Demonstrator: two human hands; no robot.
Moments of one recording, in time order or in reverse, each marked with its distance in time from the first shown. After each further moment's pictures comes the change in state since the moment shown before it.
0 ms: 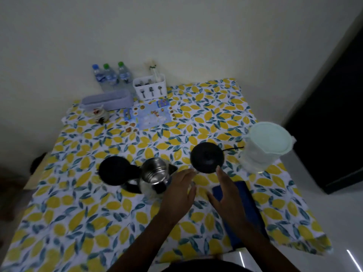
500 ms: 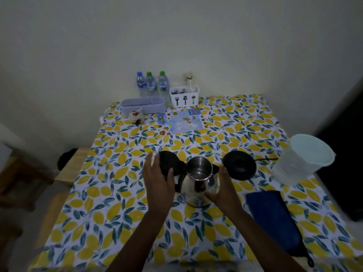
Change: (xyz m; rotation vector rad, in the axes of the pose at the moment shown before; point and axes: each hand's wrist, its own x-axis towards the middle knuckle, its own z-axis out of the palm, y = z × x) left_hand -0.057 -0.091 -0.133 -0.083 0.517 -0.352; right_hand 0.026 -0.092 0.097 0.008 -0.146 0.032
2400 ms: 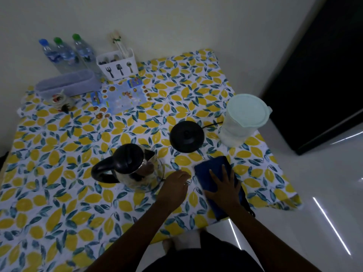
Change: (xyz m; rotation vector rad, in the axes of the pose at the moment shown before) left_hand -0.081 0.058 0.196 0.211 -0.910 0.415; right_hand -0.076 0.189 -0.073 -0.520 -0.244 0.499
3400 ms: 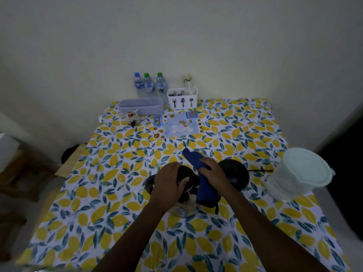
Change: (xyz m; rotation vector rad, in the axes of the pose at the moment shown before) left_hand -0.044 -0.067 -0.137 0.058 0.494 -0.331; right_hand 0.055 -0.216 -0.130 0.786 -0.176 -0.505
